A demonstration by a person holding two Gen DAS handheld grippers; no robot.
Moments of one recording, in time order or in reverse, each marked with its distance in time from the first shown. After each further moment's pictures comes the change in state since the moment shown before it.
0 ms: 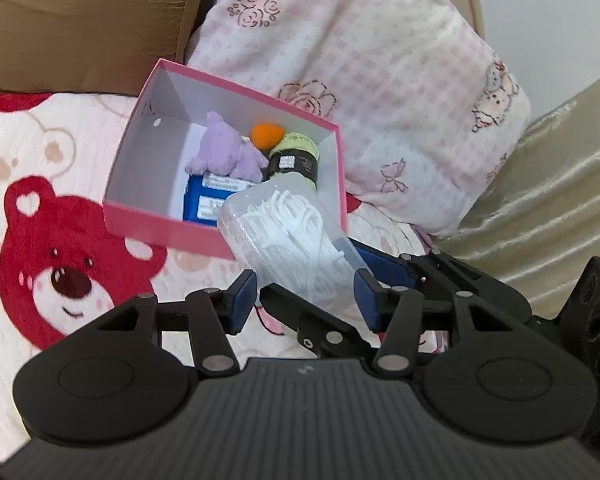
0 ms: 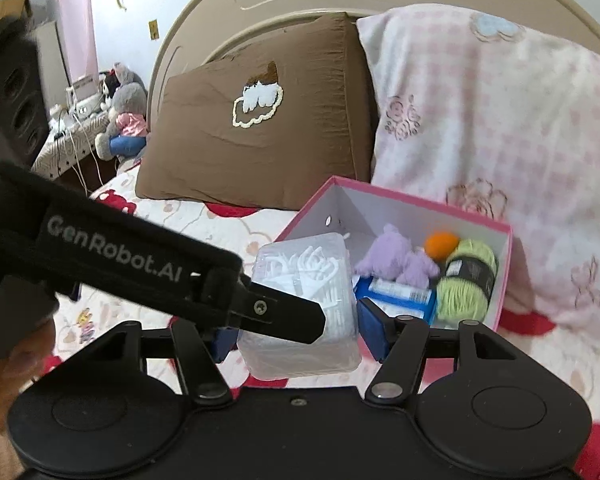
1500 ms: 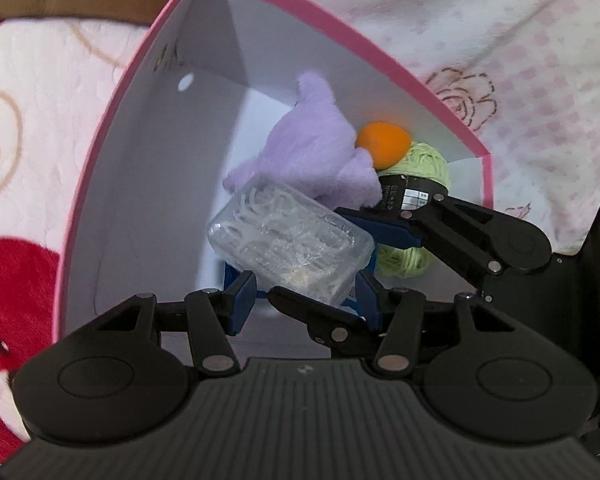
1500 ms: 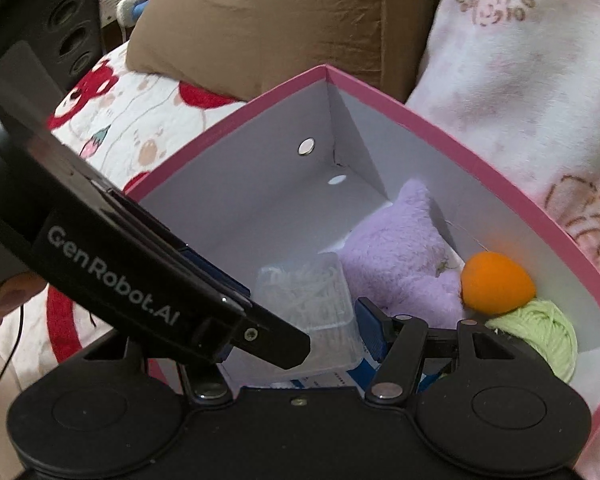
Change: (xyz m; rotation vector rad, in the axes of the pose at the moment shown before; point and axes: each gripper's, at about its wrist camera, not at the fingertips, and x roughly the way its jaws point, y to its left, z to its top) left arm 0.189 0.111 0.090 -0.199 0.189 0.019; right arm 0.215 -0.091 0.036 -0.265 0.362 0.185
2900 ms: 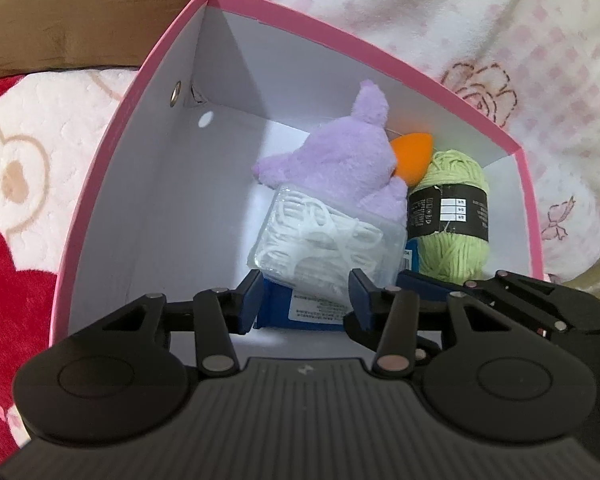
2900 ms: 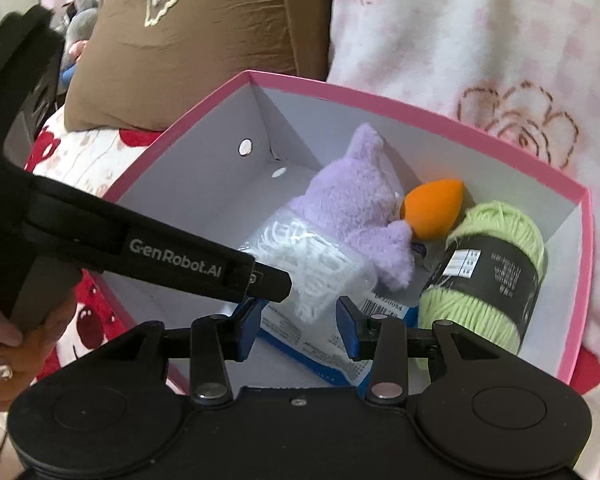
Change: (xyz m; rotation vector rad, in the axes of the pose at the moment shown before) left arm 0.001 -0.016 -0.016 0.130 -0.174 0.169; right arm -0.026 0.016 -0.050 0.282 -0.131 -0.145
